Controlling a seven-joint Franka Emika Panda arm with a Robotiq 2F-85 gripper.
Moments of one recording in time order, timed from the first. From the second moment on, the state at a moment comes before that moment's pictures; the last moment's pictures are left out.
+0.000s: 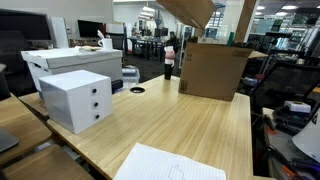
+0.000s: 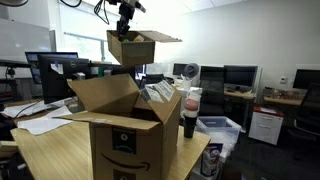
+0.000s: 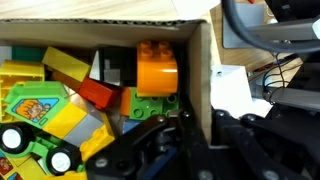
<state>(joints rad) -0.07 0.43 -0.04 -0.87 0.40 1.20 0.32</state>
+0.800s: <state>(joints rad) -0.10 0.37 -0.08 -1.08 0.42 1.19 0.32</state>
